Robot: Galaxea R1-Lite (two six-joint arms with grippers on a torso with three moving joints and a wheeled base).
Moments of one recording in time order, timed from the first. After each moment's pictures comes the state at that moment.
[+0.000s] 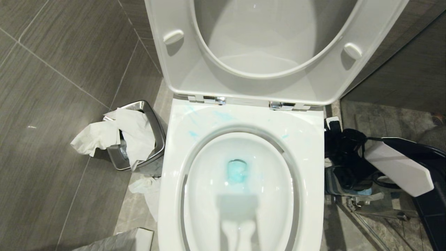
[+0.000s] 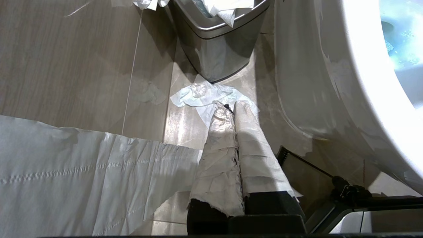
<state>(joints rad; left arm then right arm) -0.01 0.00 0.00 0.01 -0.01 0.02 0.00 2.59 -1.39 -1.37 0.09 -0.14</state>
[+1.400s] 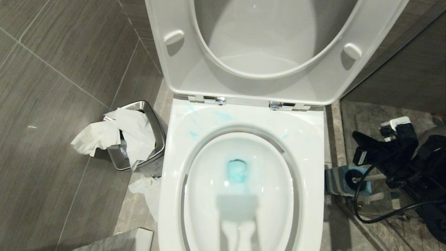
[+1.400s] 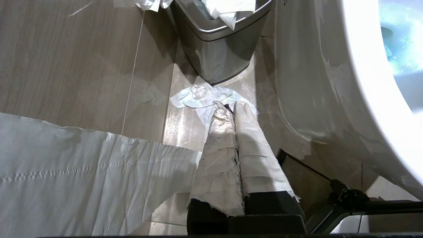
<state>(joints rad) -0.01 0.00 0.00 0.00 0.00 0.00 0.00 1.85 -0.43 -1.47 0.06 -0.18</state>
